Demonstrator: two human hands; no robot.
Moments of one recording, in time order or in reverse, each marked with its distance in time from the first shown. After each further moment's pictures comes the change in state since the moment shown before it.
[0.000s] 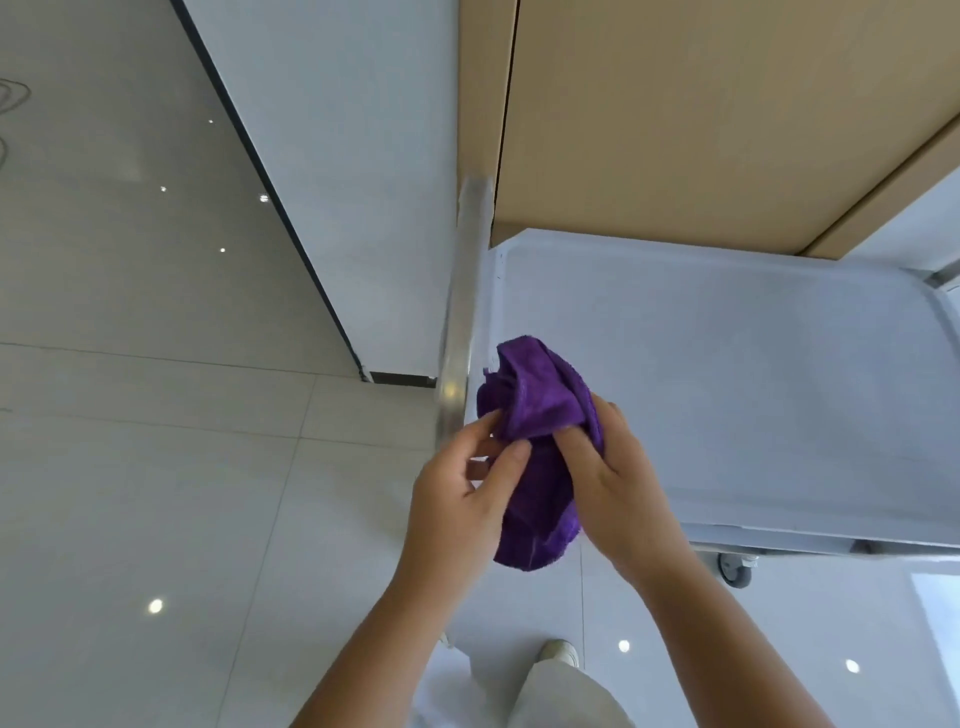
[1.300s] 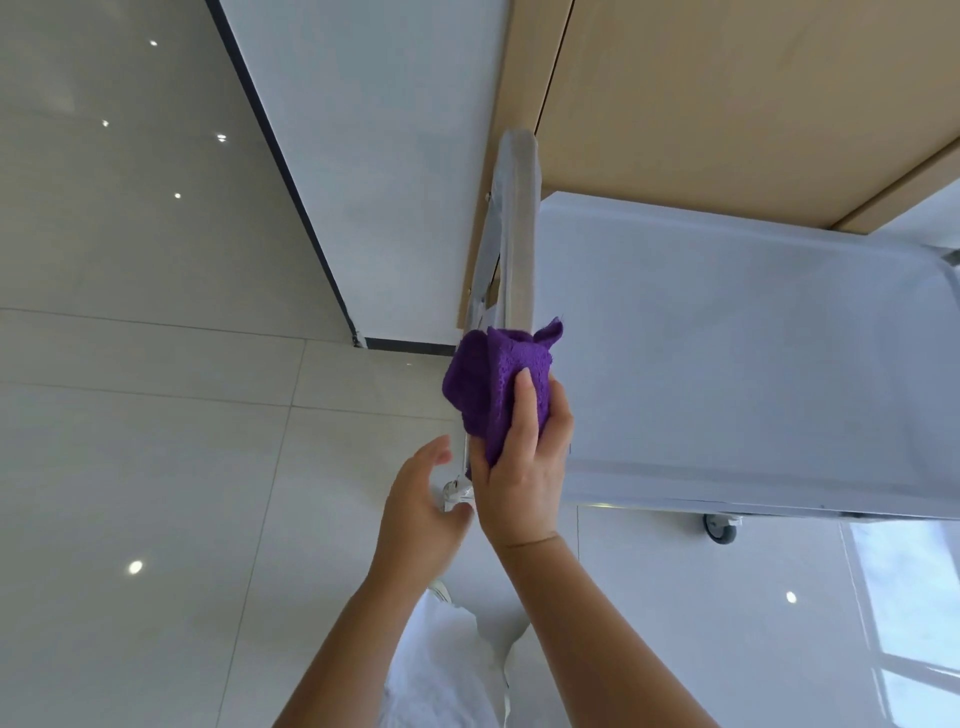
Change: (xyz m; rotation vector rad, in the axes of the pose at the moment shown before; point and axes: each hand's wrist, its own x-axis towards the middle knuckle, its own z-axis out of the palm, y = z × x) left_hand 0.025 -0.097 -0.077 0.378 -0.055 -0.209; right_hand 0.048 0.083 0.124 -0.677 0.576 -0.611
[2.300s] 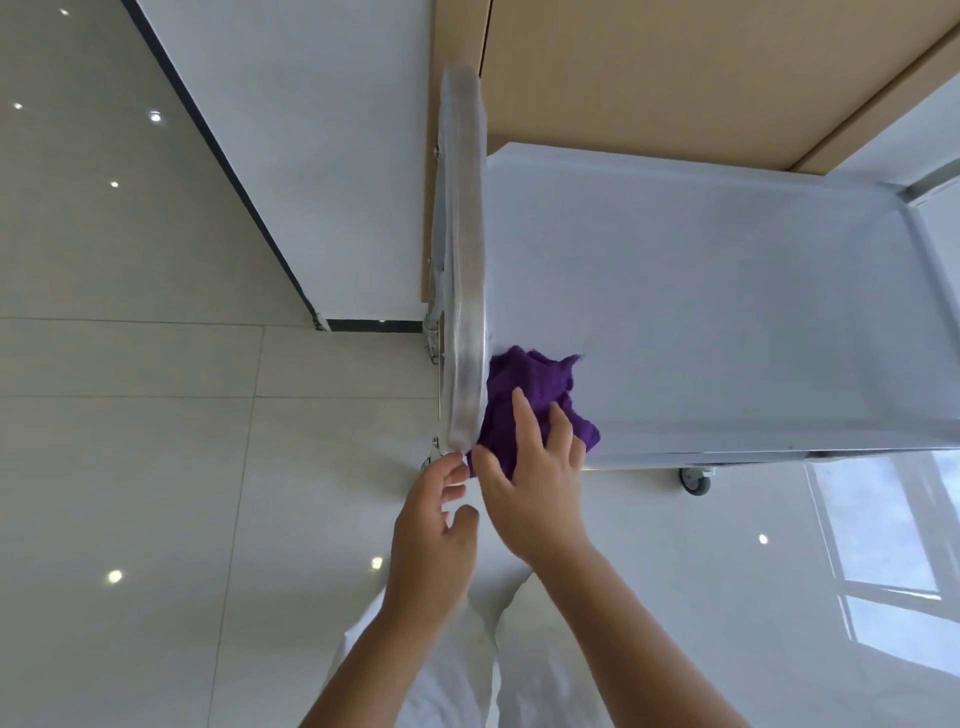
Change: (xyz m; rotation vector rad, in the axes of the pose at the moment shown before) left_hand -0.037 0.001 0.038 -0.131 -0.066 0.031; right_hand -0.020 0.019 -0.054 -0.140 -0.614 0.584
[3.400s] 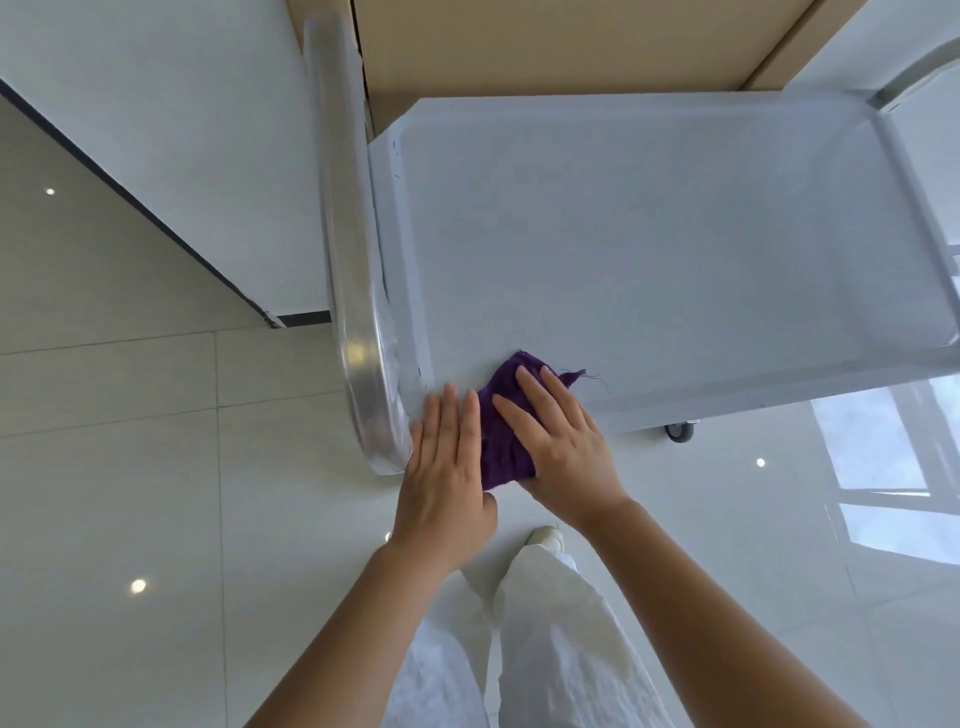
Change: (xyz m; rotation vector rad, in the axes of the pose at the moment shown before) left_hand 0.062 -0.009 0.062 0.959 -0.129 0.535; right_hand 0.063 0.130 -0.001 -0.334 0.252 -0.659
